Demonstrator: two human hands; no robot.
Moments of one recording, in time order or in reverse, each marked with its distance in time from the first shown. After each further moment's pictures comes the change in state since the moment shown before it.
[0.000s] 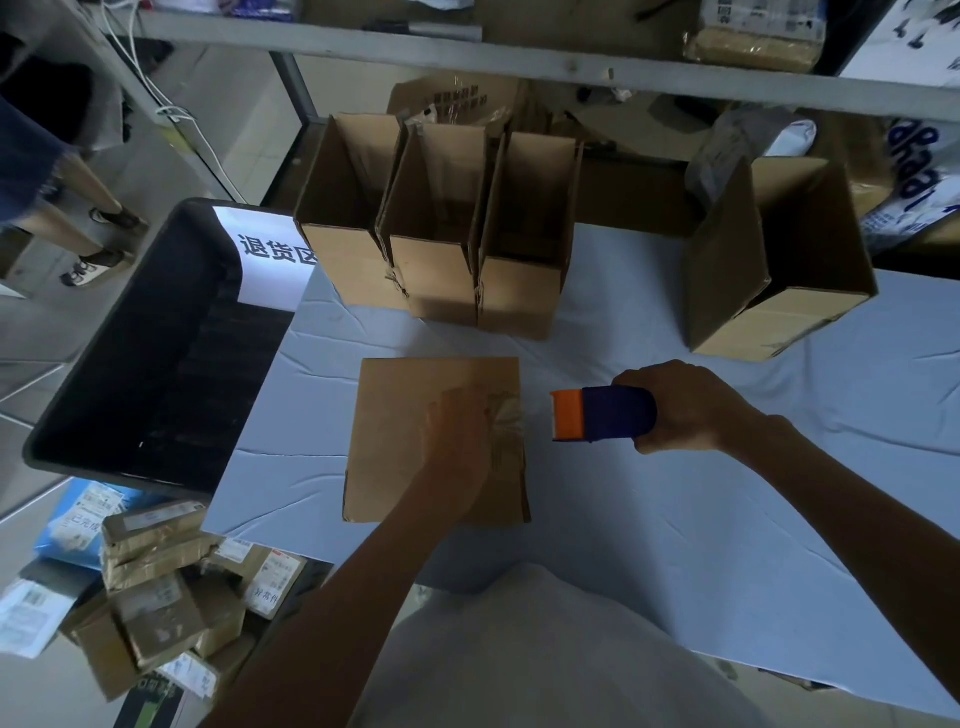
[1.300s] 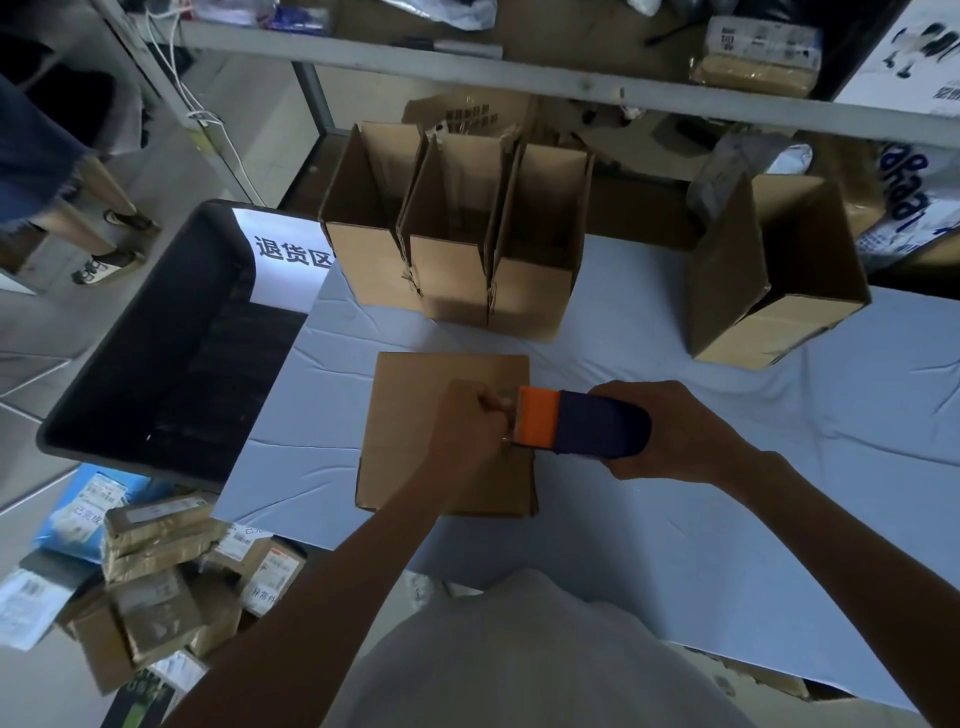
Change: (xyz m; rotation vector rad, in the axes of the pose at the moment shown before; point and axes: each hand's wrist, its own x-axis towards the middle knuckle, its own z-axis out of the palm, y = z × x) left_hand -0.013 -0.010 -0.018 -0.624 -0.174 -0.320; right_hand -0.034 -0.054 0.008 0.293 0.202 -0.188
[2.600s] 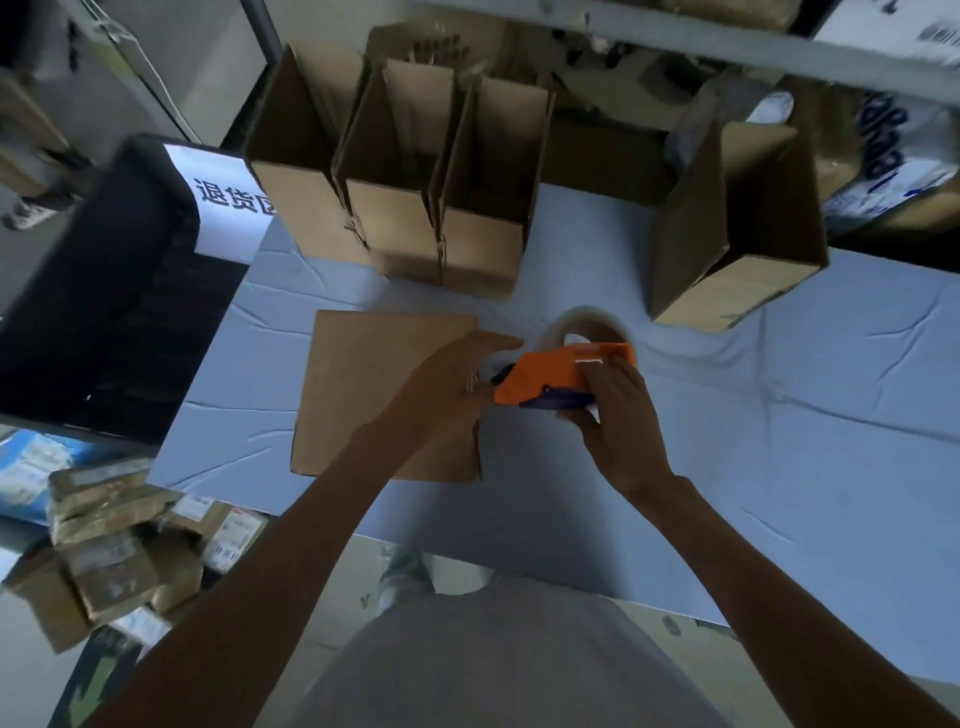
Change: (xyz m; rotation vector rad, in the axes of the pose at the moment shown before) left_hand -0.005 0.020 0.026 0.278 -0.296 0.624; right_hand -0.022 0.038 0.053 -0.118 0.506 0.000
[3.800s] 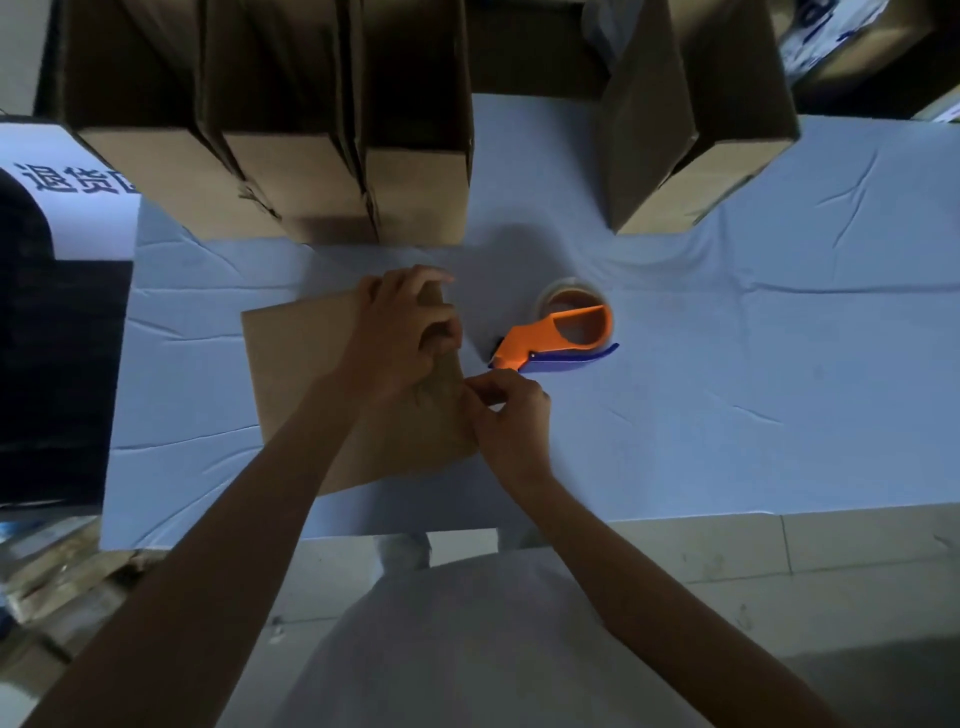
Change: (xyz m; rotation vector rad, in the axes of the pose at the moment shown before) left_hand 0.051 -0.079 -0.012 0.605 -0.019 0.314; right_hand -0.010 -0.091 0.088 0.451 0.138 0.826
